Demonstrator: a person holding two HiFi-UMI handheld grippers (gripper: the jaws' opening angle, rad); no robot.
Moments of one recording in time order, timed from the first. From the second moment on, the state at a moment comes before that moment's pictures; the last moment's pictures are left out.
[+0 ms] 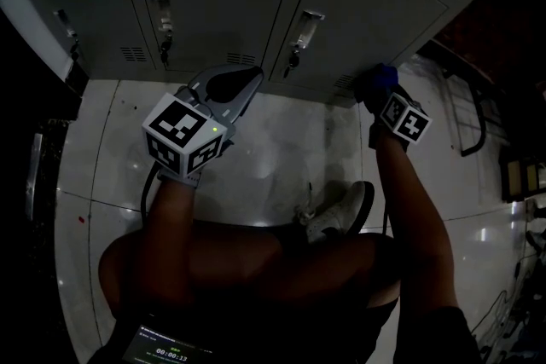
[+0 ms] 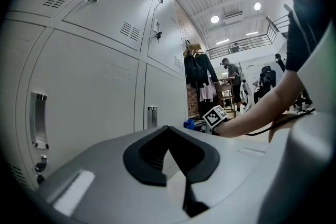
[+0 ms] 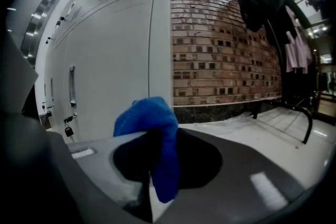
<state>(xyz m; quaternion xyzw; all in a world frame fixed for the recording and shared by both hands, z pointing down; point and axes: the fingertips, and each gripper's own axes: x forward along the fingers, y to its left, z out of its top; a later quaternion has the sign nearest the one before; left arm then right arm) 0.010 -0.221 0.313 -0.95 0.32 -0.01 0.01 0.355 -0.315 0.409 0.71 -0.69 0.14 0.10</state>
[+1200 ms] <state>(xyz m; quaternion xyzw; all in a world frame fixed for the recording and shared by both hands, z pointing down) -0.003 -0.227 0.304 -0.94 0.34 0.01 0.00 0.068 -0.319 0.472 0.53 -0.82 0.19 0.12</state>
